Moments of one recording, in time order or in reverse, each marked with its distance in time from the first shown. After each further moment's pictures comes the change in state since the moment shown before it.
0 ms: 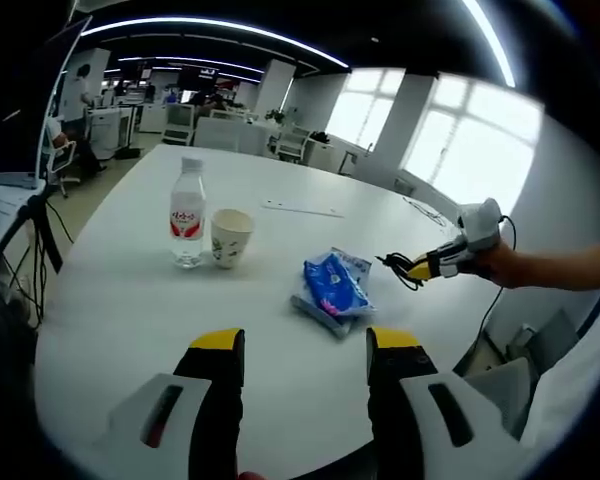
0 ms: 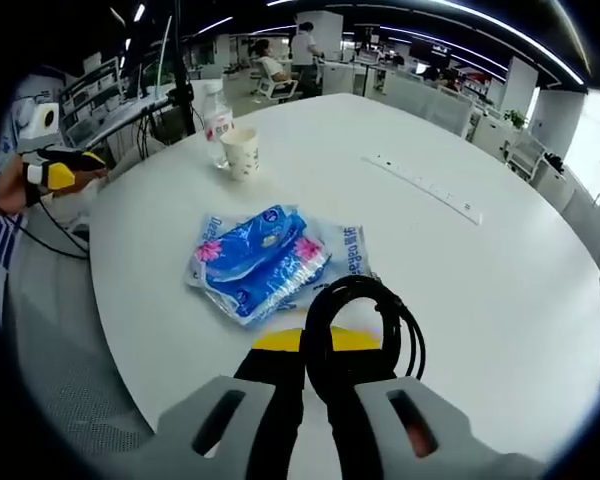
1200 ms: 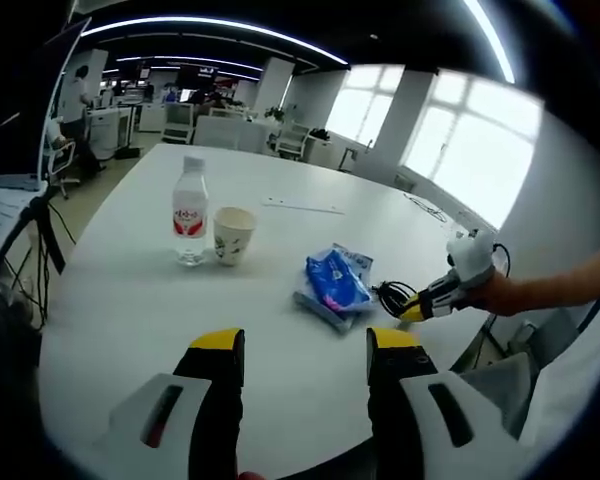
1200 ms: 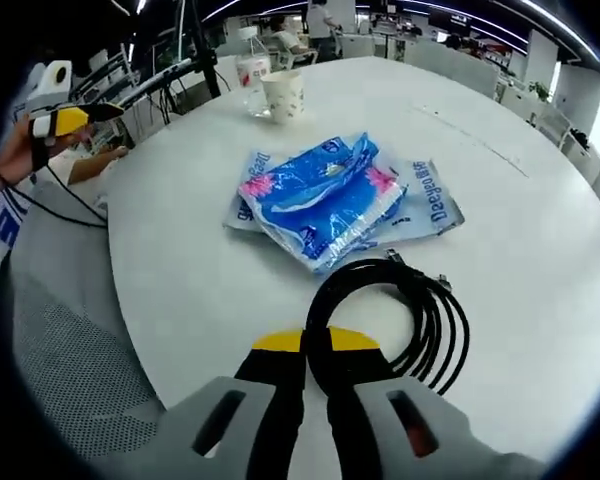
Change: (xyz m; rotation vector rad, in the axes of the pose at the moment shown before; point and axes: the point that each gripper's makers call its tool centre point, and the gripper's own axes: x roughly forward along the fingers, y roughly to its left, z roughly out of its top) left arm -0.005 0.004 -0.003 0.010 0.015 0.006; right arm 0.032 0.060 -0.059 0.028 0.120 0.128
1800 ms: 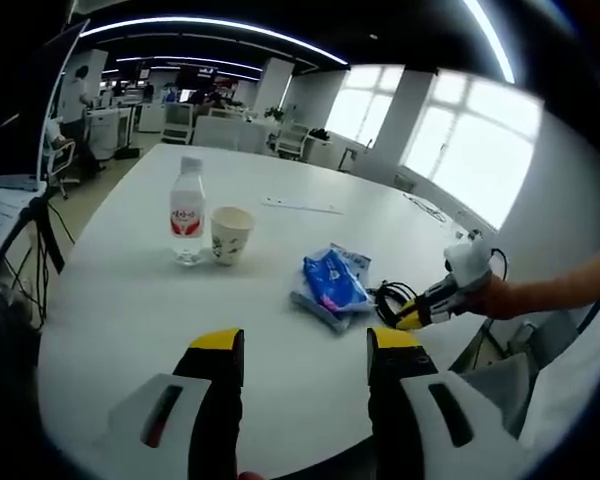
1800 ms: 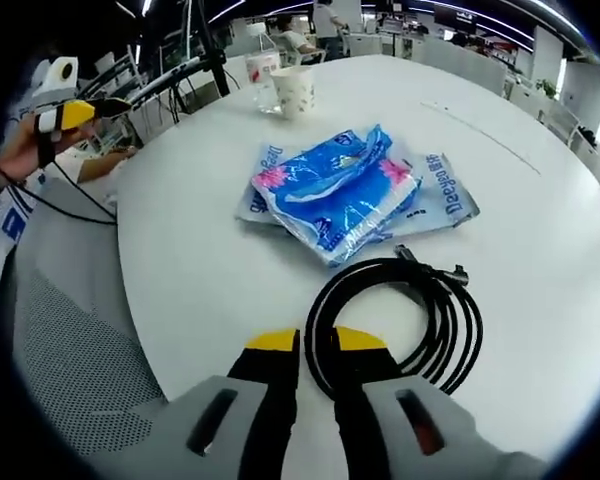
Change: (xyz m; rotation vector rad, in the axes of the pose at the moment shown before) left arm 0.000 -0.005 -0.001 0.000 0.003 -0.002; right arm -0.002 0.011 0.001 -0.002 -0.026 0.063
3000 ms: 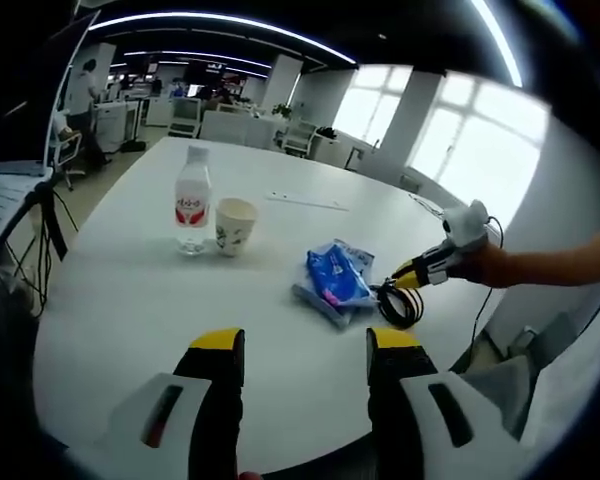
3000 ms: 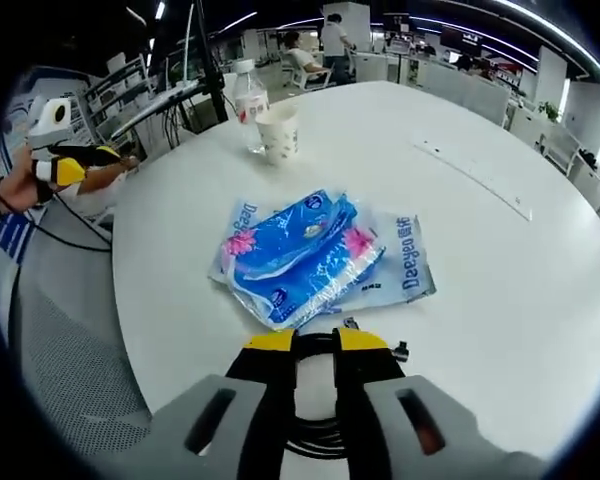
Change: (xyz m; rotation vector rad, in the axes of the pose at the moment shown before) left arm -0.001 0.002 -0.008 -0.035 0.004 0.025; right arm -0.008 -0.044 0.062 -0.053 -0.057 -0.025
